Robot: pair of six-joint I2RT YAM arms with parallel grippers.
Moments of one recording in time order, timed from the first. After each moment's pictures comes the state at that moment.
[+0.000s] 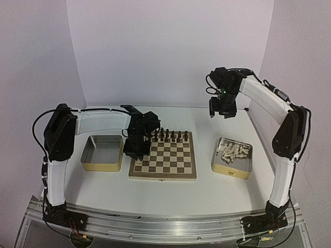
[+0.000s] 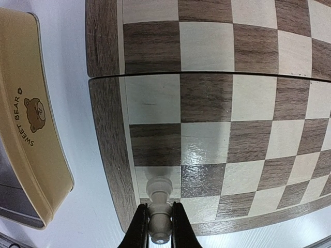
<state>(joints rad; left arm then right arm) -0.85 2.06 1.65 -1.07 -0.10 -0.76 0.48 2.00 2.08 -1.28 0.20 0.50</state>
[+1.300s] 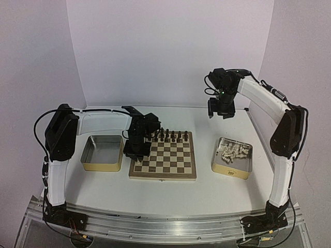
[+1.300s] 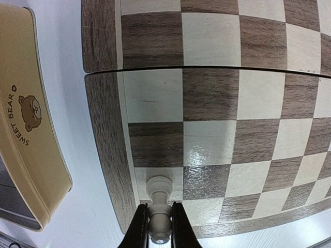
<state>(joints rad) -0.85 2.08 1.65 -1.08 -0.09 -0.76 0.48 2.03 2.09 -1.28 0.19 0.50</state>
